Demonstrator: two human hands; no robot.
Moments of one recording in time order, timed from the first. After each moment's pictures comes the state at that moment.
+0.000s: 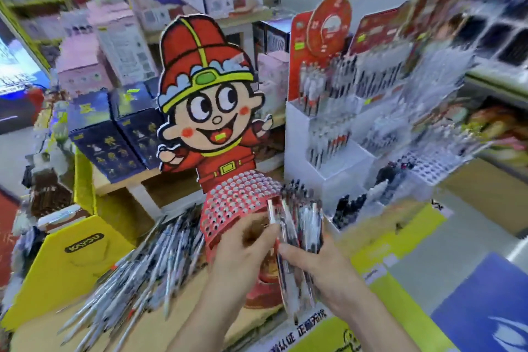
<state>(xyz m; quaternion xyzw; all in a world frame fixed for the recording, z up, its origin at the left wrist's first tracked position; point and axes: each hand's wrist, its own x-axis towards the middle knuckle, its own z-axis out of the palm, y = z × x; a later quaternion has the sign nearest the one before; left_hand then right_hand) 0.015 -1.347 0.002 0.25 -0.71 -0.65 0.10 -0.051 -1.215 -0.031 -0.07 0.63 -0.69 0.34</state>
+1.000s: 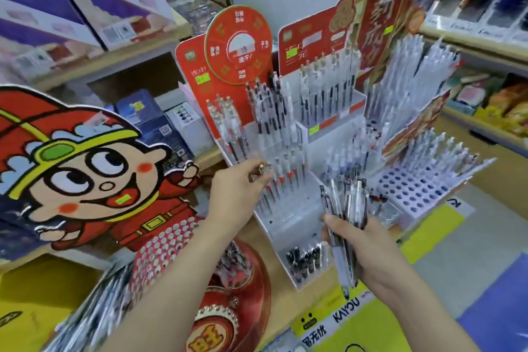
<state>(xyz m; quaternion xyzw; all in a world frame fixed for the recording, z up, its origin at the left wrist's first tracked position) -0.245 -1.310 0.014 0.17 -0.91 -0.30 0.21 -0.261 -1.096 -0.023 0.03 0.62 -0.72 0.30</state>
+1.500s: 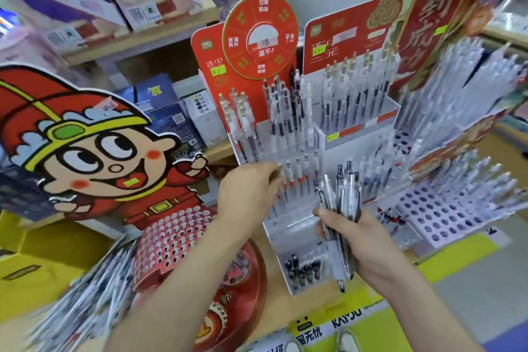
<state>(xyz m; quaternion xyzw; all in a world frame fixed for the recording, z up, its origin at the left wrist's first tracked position) -0.262 -1.300 0.008 0.17 -0.96 -0.10 0.18 -0.309 -1.114 -0.024 -0.05 0.62 -0.70 0.37</state>
